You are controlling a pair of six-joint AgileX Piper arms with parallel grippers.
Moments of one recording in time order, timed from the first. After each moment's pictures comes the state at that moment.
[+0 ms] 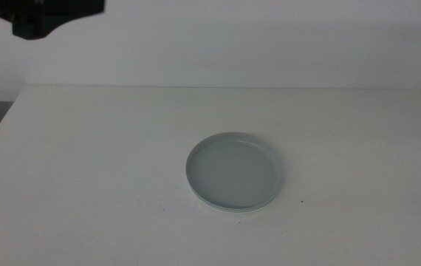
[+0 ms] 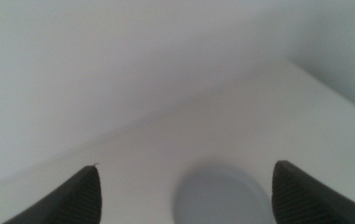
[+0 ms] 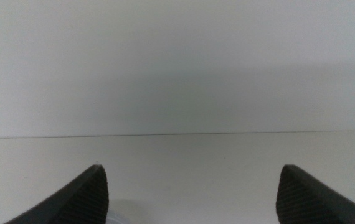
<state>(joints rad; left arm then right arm) -0.24 1.00 -1.31 -0.47 0.87 0.42 0.06 1.11 -1.33 0.18 0.74 0.00</state>
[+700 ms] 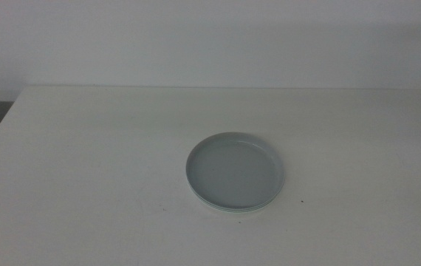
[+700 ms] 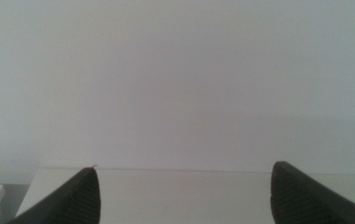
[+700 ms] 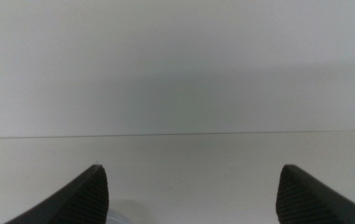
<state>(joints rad) -0.20 0.59 -0.84 0.11 0.48 -0.27 0.06 1.11 -1.33 0.19 0.74 0.00</state>
